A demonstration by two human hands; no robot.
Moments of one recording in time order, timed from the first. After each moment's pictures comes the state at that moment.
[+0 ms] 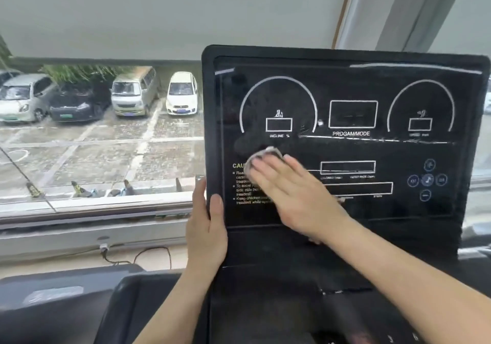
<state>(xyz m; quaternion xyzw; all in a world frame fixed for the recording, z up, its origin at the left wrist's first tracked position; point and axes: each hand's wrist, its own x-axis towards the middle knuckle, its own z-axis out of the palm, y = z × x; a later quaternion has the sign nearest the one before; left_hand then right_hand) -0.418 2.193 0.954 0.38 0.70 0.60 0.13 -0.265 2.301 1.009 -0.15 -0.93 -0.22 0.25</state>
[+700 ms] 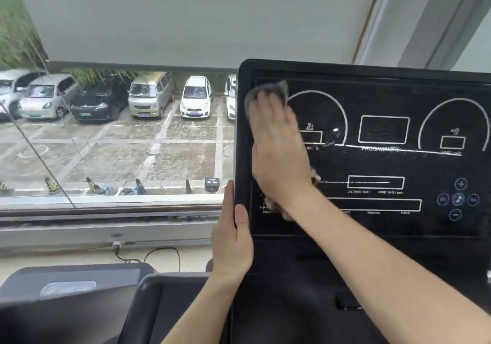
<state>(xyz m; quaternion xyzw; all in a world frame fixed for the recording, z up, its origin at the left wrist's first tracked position) -0.416 2.190 0.956 0.40 0.68 0.60 0.12 -0.372 2.293 1.070 -0.30 -0.87 -0.19 0.35</state>
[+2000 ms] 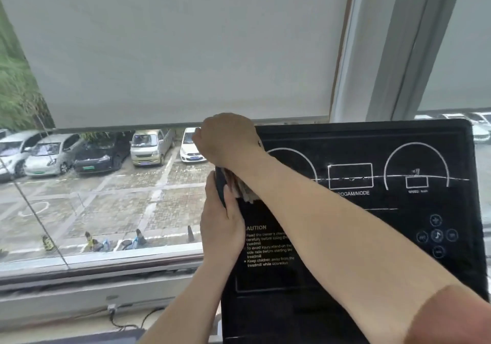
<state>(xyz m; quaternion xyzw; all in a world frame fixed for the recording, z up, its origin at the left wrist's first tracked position) -0.432 2.247 1.057 0.41 0.68 0.60 0.04 -0.430 2.317 1.192 -0.32 -0.90 -0.12 0.28</state>
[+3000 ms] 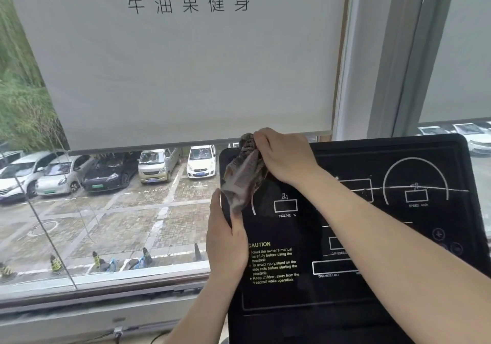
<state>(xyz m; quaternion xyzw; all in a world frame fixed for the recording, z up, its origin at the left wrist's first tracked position) -0.429 2.242 1.065 0.40 0.69 0.61 0.06 -0.343 2.354 1.191 -0.32 -0.88 -0.08 0.34</state>
